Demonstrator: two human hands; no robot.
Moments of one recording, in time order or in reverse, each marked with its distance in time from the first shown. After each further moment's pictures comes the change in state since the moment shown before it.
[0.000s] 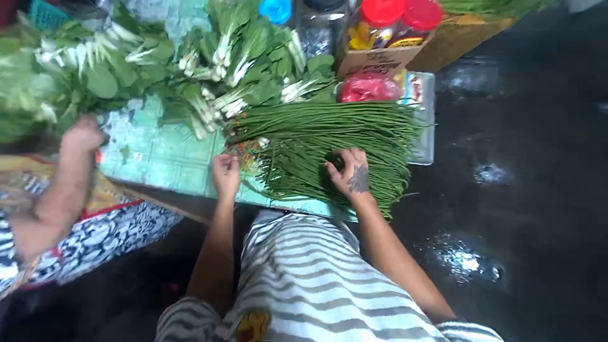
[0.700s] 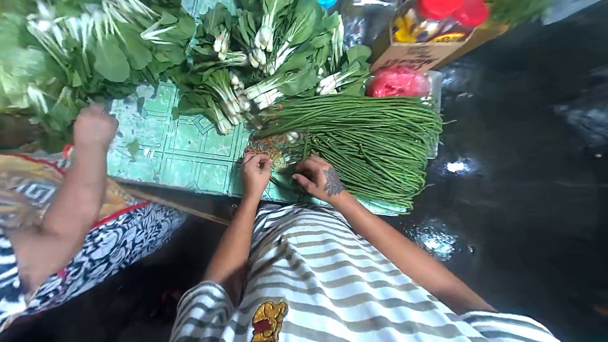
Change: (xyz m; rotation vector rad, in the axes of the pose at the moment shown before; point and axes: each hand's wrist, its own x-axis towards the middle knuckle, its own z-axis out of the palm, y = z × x) left_hand 0.039 -0.053 -0.007 0.124 -0.202 0.294; right_hand -0.008 -0.153 0.081 0.214 -0.273 -0.232
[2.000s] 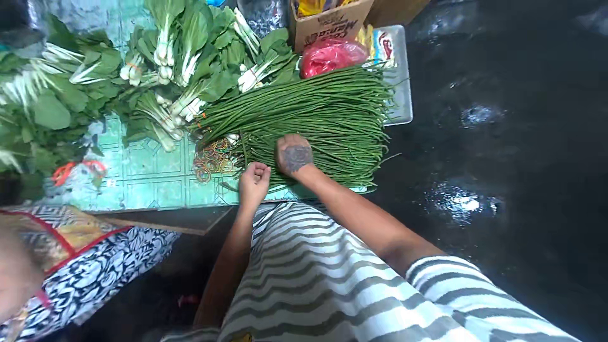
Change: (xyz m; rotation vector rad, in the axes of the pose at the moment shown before) left_hand -0.059 0.113 0.106 0.021 -0.319 -0.182; right_hand -0.004 0.085 -0.062 -0.413 -0.070 0.313
